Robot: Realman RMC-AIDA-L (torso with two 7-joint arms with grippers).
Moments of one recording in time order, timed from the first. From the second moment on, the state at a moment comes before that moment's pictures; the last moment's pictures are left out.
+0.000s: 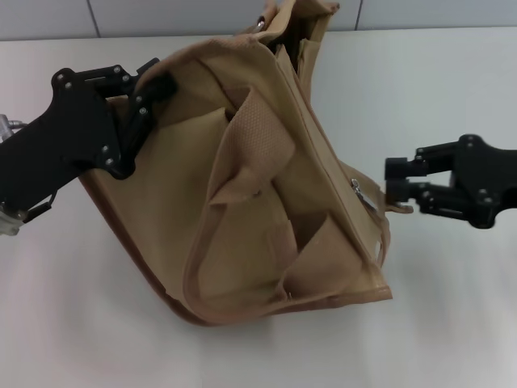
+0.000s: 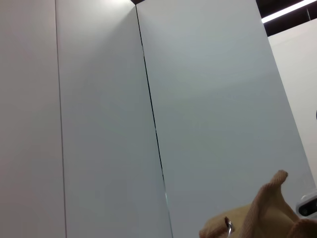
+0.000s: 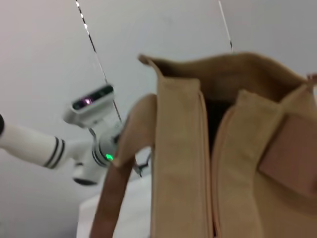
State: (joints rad) left arm -0.43 -2.07 0.78 0.36 1.37 1.83 -0.68; right arm 0.55 1.99 -0.63 -0.62 -1.99 -1.89 1.38
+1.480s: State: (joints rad) left arm -0.51 -2.07 0.83 0.34 1.36 1.85 -0.68; right arm 0.59 2.07 -0.83 -0.61 -2.01 -1.76 1.31
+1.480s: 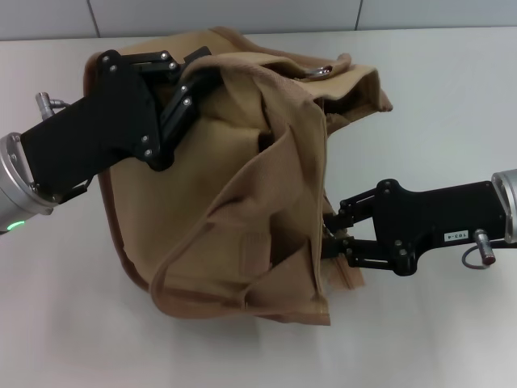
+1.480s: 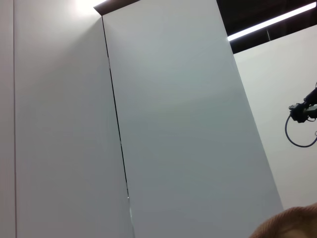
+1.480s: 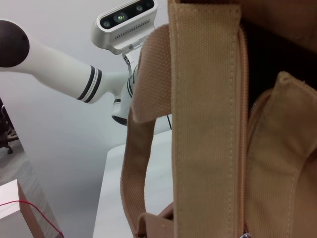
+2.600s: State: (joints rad) left arm -0.50 -2.07 0.83 0.34 1.36 1.82 -0.67; right arm 0.58 2.05 -0.81 -0.62 -2.01 -1.80 1.35
